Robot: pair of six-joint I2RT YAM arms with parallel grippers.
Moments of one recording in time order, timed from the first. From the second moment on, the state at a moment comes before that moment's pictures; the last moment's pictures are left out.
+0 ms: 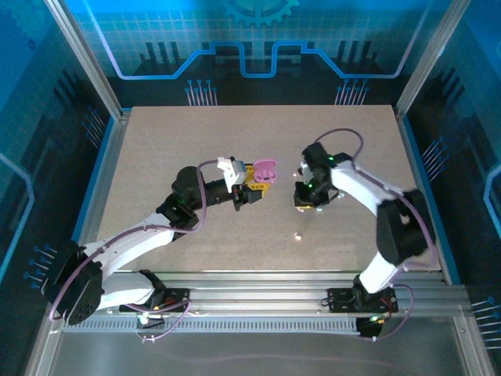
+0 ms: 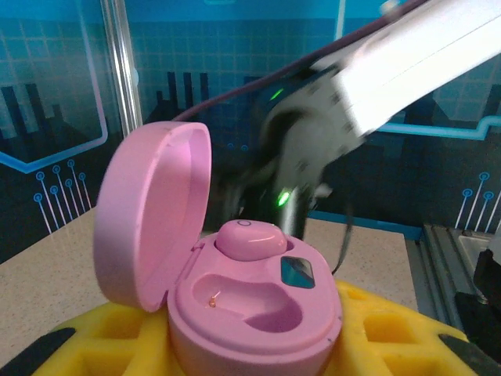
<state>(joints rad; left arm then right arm) -0.62 1.21 0.70 0.57 0.54 -0.02 0.36 1.59 1.14 -0.87 -0.33 0.38</state>
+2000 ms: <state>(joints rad) -0.68 1.29 0.68 0.65 0.42 0.07 0.56 1.24 1.31 -0.63 -0.60 0.66</state>
